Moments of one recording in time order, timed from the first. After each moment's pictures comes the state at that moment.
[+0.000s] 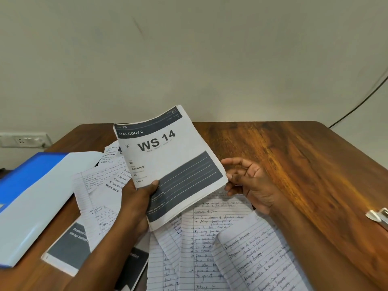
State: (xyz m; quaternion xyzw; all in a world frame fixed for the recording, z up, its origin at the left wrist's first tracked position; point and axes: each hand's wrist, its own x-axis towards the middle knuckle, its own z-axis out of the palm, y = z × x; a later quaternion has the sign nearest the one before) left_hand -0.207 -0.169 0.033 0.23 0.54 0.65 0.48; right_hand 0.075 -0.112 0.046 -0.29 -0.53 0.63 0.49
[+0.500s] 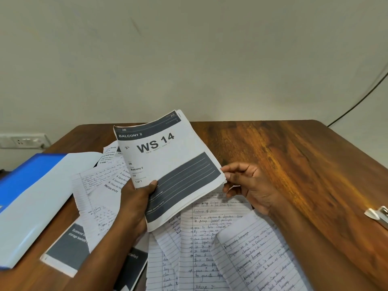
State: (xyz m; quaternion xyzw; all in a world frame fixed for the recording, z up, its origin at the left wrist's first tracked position) left_hand -0.208 -0.167 0.030 0.24 0.54 0.65 0.48; right_hand 0.075 -0.113 0.045 -0.30 -0.54 0.63 0.47
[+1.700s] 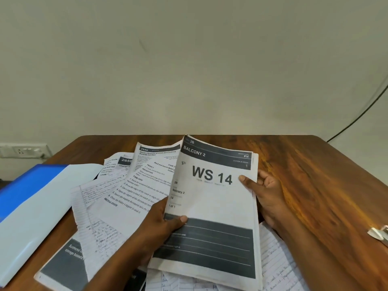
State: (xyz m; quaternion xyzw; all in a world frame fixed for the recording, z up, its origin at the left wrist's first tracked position) left_hand -0.188 -0.185 0.029 0.50 0.57 0.43 0.49; right_hand 0.090 -0.097 0.040 -0.40 -0.46 0.53 0.59
